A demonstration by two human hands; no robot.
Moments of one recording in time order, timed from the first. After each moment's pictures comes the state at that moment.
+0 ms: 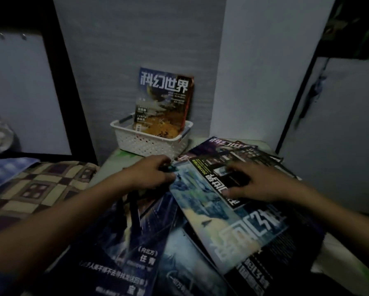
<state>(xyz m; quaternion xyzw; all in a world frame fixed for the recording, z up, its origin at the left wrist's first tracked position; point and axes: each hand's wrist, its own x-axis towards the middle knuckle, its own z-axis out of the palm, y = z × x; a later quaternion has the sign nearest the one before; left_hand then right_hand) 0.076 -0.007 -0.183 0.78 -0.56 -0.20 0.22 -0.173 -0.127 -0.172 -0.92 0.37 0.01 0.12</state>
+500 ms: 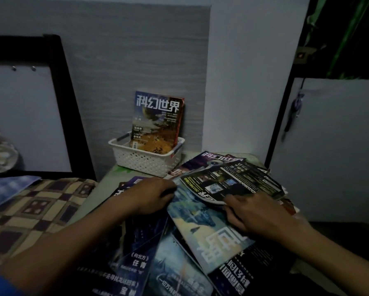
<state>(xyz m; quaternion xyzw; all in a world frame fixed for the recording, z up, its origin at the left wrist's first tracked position) 0.047 0.008 -0.183 0.72 -0.69 -0.03 0.06 -0.211 -0.096 -0.205 -0.96 0.15 -0.18 -0.15</state>
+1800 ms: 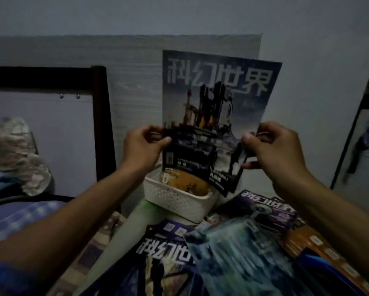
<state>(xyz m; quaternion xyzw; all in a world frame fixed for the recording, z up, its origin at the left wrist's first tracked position) 0.160 -0.035 -0.078 0.65 -0.39 0.03 0.65 -0.058 -0.140 -0.062 -0.71 0.25 -0.53 0.39</state>
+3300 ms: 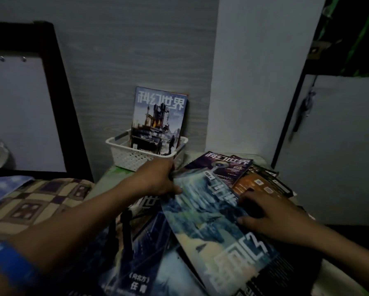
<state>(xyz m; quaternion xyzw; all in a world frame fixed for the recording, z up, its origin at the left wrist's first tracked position) 0.062 -0.041 -0.160 0.80 -0.58 -0.07 0.13 -0.211 -0.111 -0.184 -0.91 0.37 -0.05 0.16</state>
